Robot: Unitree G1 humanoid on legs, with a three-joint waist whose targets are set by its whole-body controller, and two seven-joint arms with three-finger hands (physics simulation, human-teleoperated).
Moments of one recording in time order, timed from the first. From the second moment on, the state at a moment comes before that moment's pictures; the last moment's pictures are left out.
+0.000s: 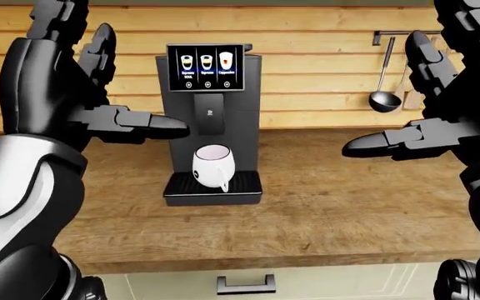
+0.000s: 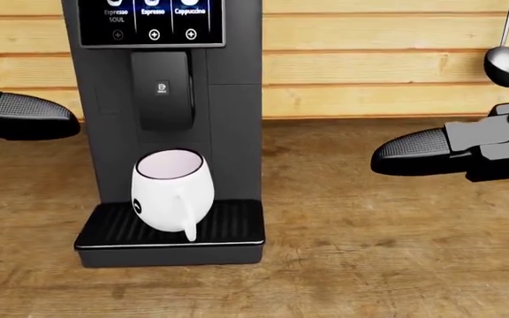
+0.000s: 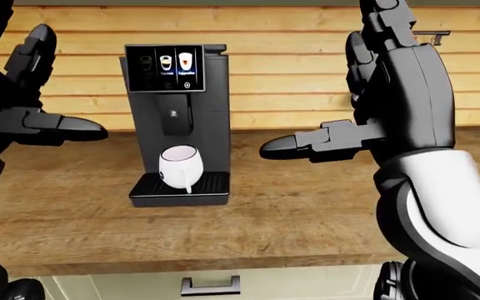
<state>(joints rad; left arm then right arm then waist) -0.67 0.49 0.33 -0.79 -0.66 1.10 0.28 -0.70 -0.62 -0.38 -0.94 0.96 1.33 -0.55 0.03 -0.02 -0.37</state>
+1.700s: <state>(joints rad) -0.30 0.00 -0.16 -0.56 0.50 0.83 -0.51 -0.71 -0.39 -0.32 -1.04 0.35 1.45 -0.10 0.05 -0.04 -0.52</state>
